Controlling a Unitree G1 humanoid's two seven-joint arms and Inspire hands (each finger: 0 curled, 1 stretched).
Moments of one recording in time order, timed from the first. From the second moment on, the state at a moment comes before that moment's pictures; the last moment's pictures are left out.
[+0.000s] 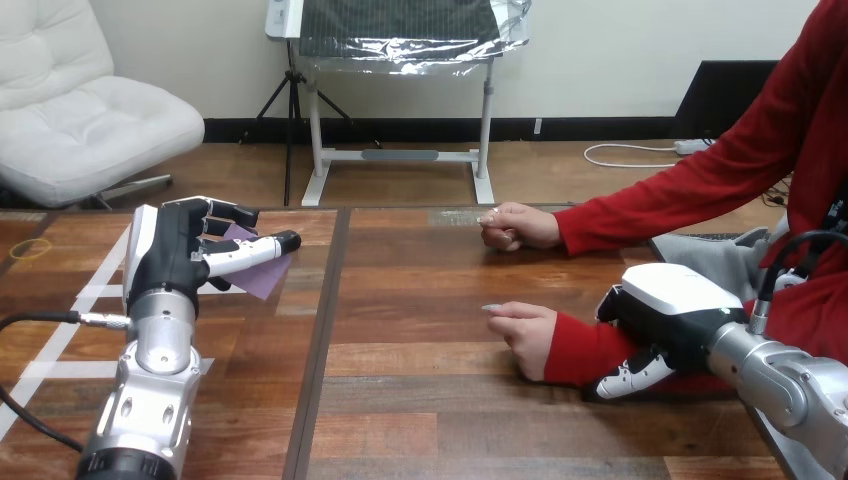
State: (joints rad) left arm -0.48 0.30 0.03 0.62 0.13 0.12 0.17; right arm -0.56 -0.61 0.42 0.96 -0.71 -0.44 0.04
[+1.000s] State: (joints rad) left arm -0.47 0.30 0.03 0.62 0.13 0.13 0.17; right arm -0.60 -0.59 0.42 1.04 -0.67 -0.44 0.04
